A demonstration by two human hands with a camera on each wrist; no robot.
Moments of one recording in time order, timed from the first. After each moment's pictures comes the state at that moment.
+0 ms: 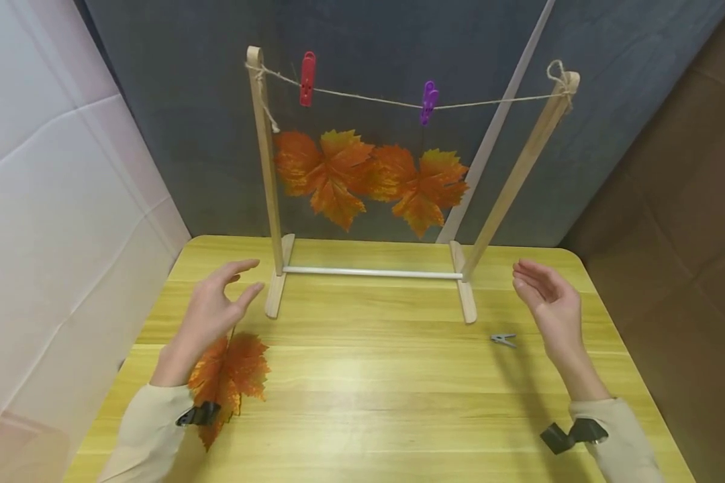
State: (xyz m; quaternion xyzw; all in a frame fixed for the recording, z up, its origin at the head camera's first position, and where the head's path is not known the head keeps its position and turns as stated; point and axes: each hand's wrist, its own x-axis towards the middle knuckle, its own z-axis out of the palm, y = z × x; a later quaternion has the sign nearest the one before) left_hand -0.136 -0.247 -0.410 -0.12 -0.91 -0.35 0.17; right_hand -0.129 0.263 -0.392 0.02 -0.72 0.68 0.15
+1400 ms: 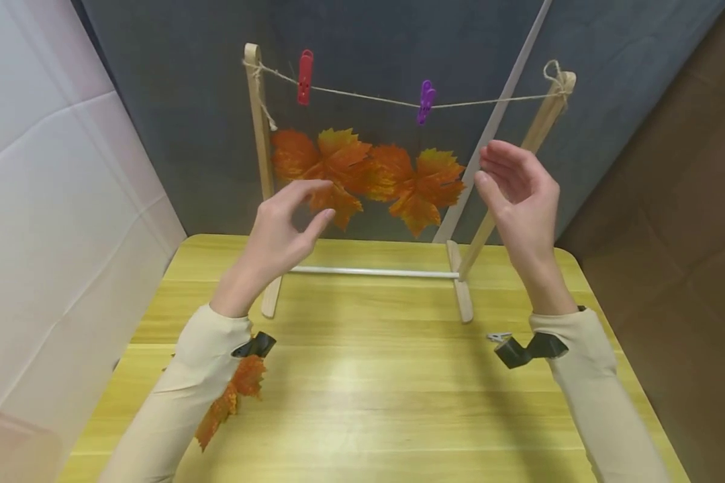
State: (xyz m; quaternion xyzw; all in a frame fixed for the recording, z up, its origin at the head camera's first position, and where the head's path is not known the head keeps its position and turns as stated) left_hand -0.194 -0.143 -0.310 -0.29 -0.83 -0.40 0.28; right_hand -0.184 0.177 -0.259 0.17 -0.71 0.63 0.27
